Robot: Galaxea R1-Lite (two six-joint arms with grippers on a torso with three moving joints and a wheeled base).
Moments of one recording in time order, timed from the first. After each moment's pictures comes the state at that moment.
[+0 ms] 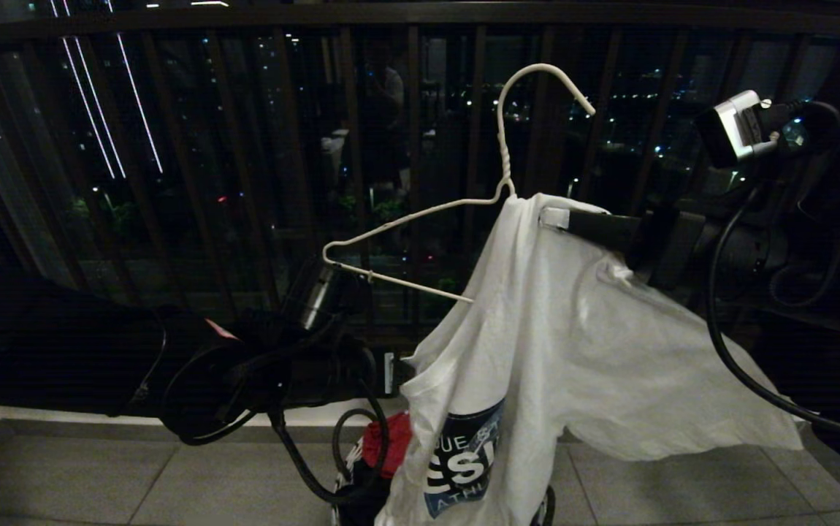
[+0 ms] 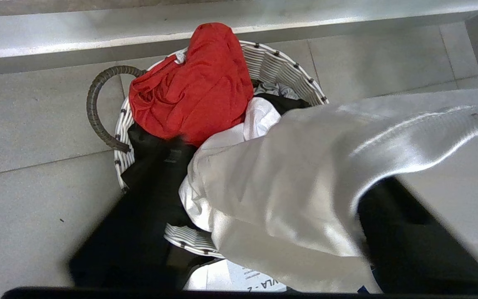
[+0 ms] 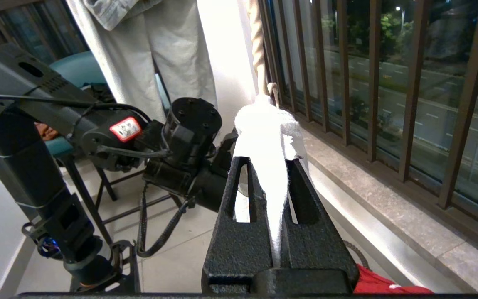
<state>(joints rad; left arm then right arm) -0.63 1.84 -1.05 -0.15 0.07 -0.43 0.33 1.60 -0.88 -0.93 0.81 0.39</state>
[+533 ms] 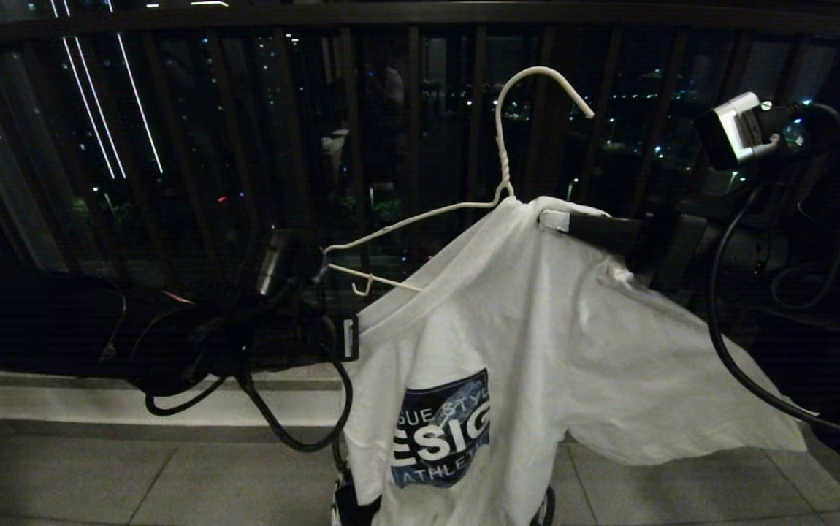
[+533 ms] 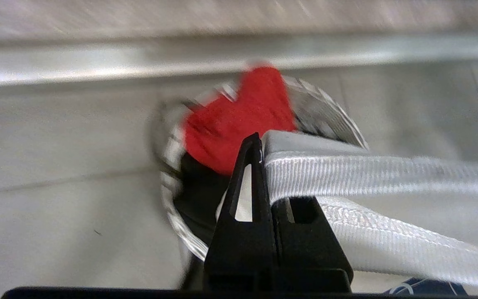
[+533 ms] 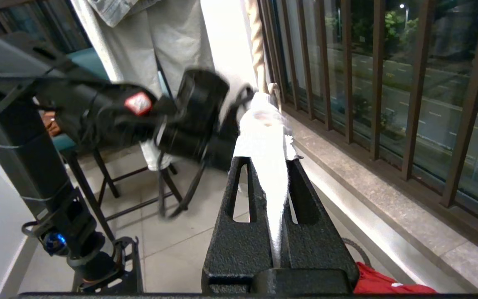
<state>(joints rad) -0.47 1.82 -1.09 -0.14 0.08 -0.34 0.33 1.60 -0.88 -0.93 0.82 0.39</state>
